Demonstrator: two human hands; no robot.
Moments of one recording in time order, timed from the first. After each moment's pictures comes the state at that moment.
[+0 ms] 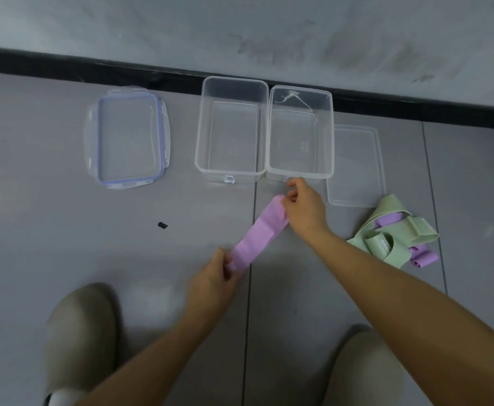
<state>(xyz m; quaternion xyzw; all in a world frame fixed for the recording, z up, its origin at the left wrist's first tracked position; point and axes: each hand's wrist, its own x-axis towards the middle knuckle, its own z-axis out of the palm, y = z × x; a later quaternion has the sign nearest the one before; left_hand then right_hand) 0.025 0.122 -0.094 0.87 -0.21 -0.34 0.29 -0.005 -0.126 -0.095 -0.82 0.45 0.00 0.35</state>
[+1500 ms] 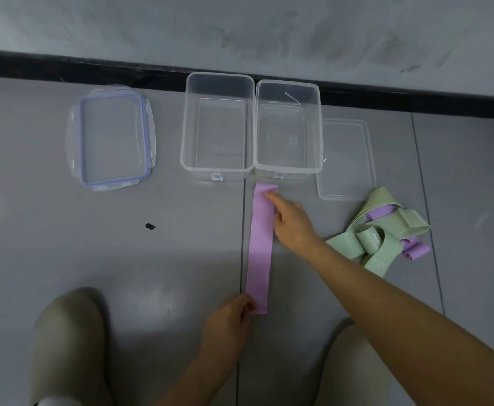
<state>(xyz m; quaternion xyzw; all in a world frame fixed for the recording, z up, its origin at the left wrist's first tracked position) -0.054 0.143 -0.121 0.85 -0.30 -0.34 0.27 -0.034 -0.111 -0.110 -0.84 0.36 0.07 0.39</state>
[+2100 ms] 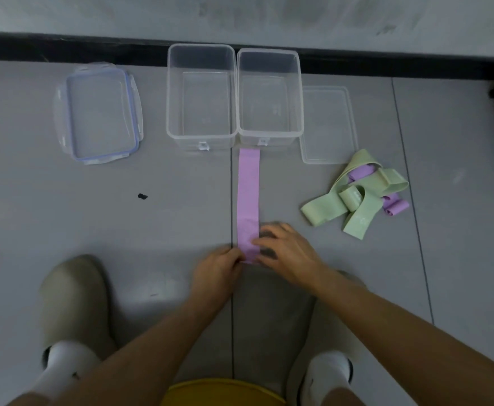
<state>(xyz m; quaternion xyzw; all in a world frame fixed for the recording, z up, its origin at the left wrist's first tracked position) -0.039 0.137 -0.118 0.85 -0.42 -0.25 0.20 -0.151 -0.038 -0.108 -0.95 0.15 0.10 0.24</state>
